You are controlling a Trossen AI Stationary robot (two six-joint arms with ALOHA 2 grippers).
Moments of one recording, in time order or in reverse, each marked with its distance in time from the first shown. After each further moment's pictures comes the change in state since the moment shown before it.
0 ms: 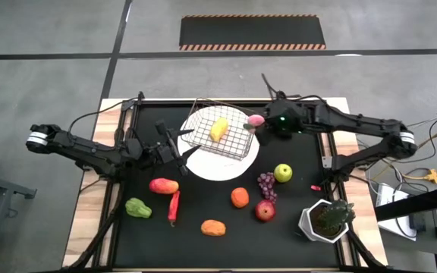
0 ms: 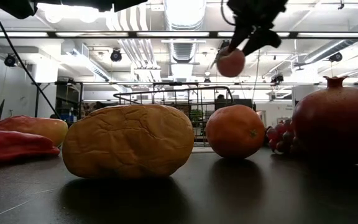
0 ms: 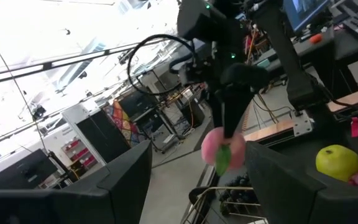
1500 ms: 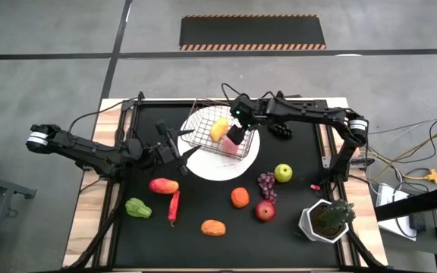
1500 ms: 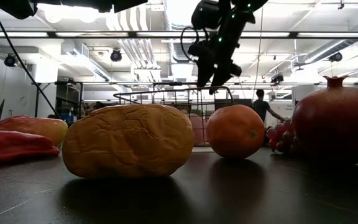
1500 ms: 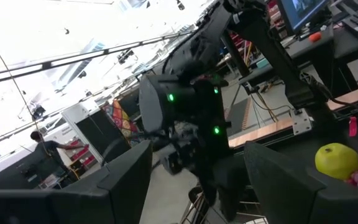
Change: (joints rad) left arm 0.000 0.003 -0.002 -0.003 -0.001 0.002; right arm -0.090 0.446 0.245 -0.005 -0.097 -0.190
